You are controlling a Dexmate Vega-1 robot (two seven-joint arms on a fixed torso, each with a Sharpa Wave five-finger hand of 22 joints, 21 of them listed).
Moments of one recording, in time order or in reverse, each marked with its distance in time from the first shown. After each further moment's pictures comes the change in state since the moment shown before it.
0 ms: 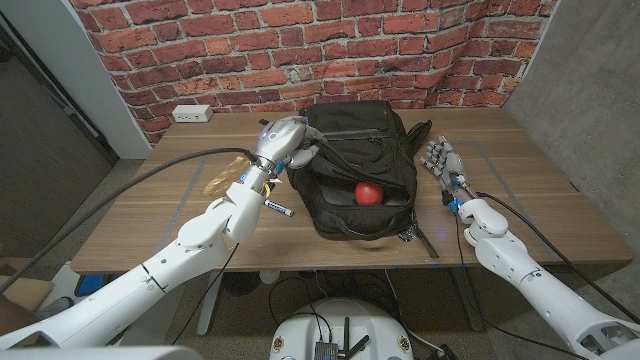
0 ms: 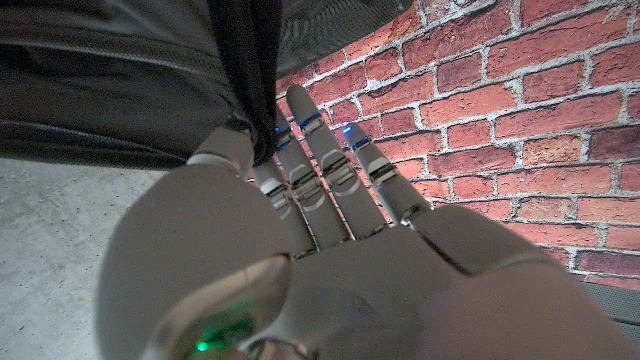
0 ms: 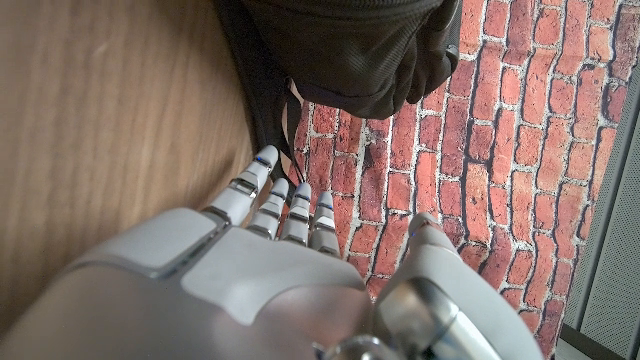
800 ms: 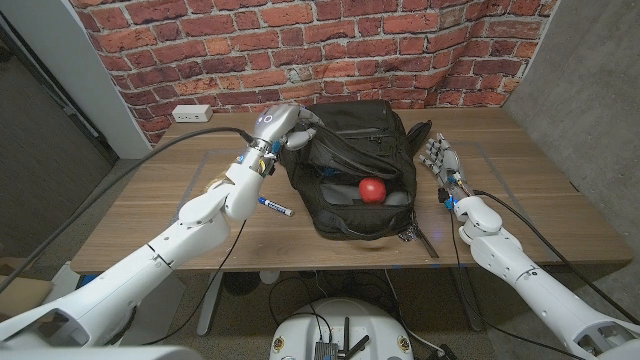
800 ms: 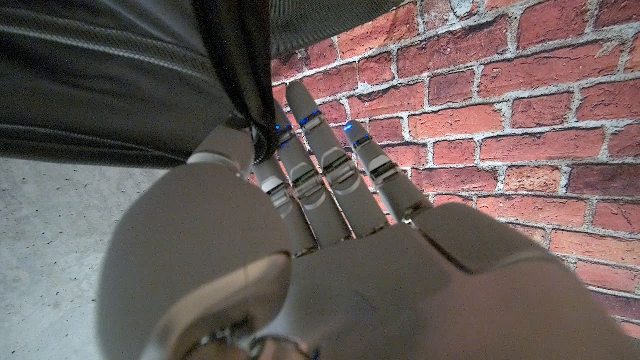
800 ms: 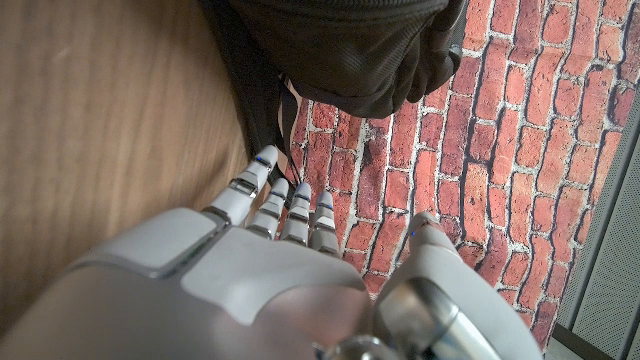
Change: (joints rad) left arm -0.094 -0.044 -0.018 0.073 -0.149 -0.055 -0.049; left_hand 0.001 0.001 0.008 -0.003 0.002 0.001 0.010 -0.002 -0.002 0.003 0.004 -0.003 -0.001 0.003 -0.003 0.000 0.000 0.004 -0.004 0.000 0.000; right arm 0.001 0.010 -0.010 -0.035 -0.042 -0.019 -0.081; right_hand 0.000 0.000 0.004 -0.004 -0.005 0.000 0.000 0.000 0.000 0.000 0.000 0.000 0.000 0.000 0.000 0.000 0.000 0.000 0.000 0.000 0.000
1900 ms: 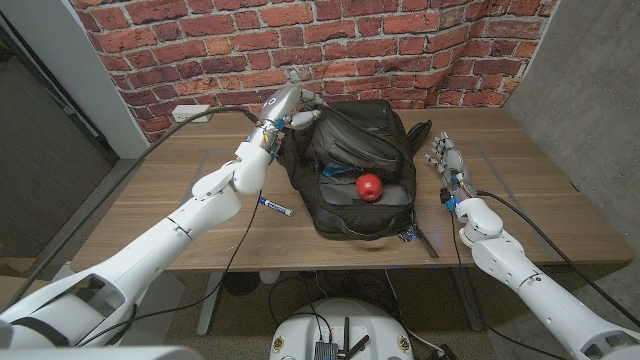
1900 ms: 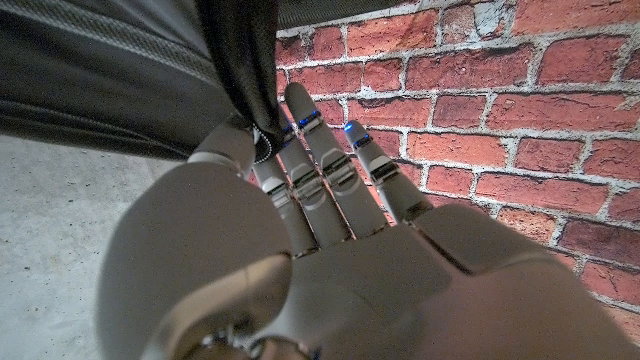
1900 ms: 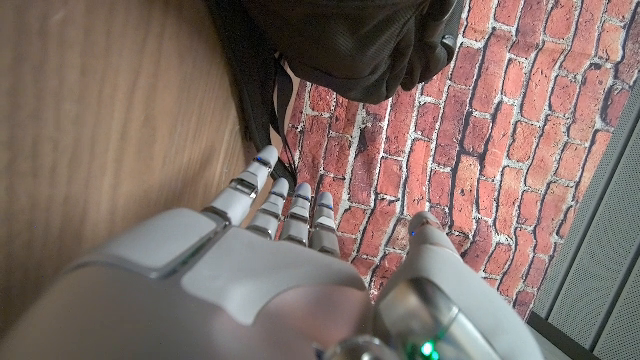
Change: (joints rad) left arm -0.157 -0.095 0.039 0.154 -0.174 -0.073 -0.042; left_hand 0.004 -0.002 0.009 -0.003 -0.002 0.009 0.006 -0.001 0.005 0.005 0.001 -0.005 0.000 0.012 -0.009 0.000 0.000 0.007 0.000 0.000 0.000; right arm -0.046 -0.015 0.014 -0.070 -0.056 0.007 -0.095; right_hand 0.000 0.000 0.004 -0.004 0.000 0.000 0.000 0.000 0.000 0.000 0.000 0.000 0.000 0.000 0.000 0.004 0.000 0.000 0.000 0.000 0.000
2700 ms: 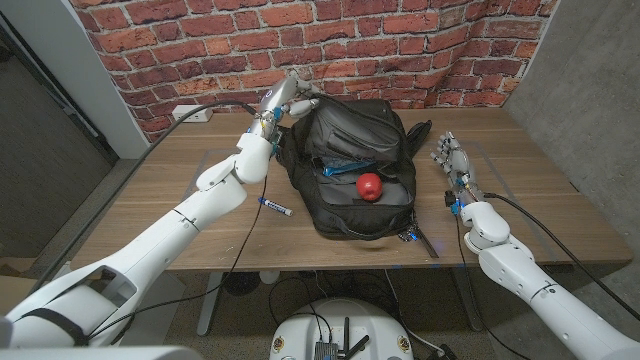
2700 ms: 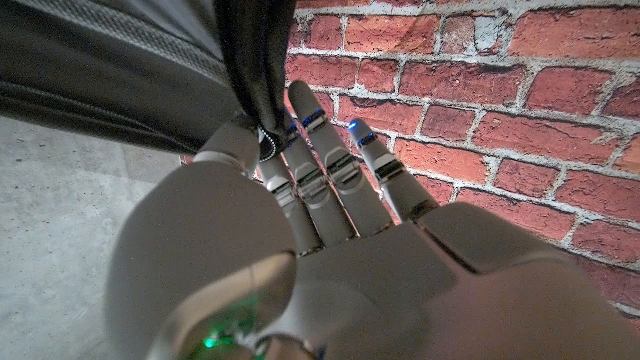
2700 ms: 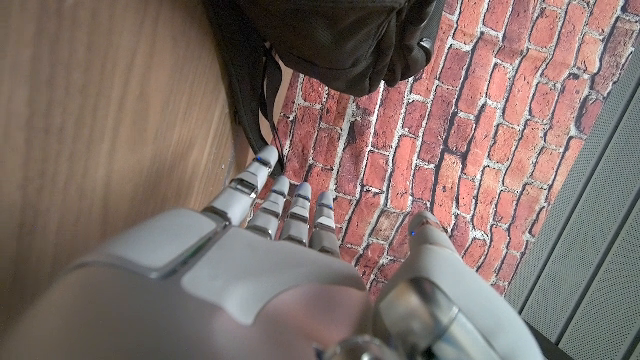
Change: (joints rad) left arm -0.033 -0.046 -0.015 0.025 -0.134 0.027 -0.018; left_hand -0.003 0.003 0.000 0.000 0.000 -0.003 0.007 0.001 0.000 0.000 0.000 0.002 0.000 0.007 0.000 0.000 0.000 0.002 0.002 0.000 0.000; right arm -0.092 -0.045 0.032 -0.133 -0.049 -0.009 -0.079; right_hand 0.000 0.000 0.000 0.000 0.000 0.003 -0.003 0.000 0.000 0.005 -0.005 0.000 0.000 0.007 -0.007 0.004 0.000 0.004 -0.004 0.000 0.000
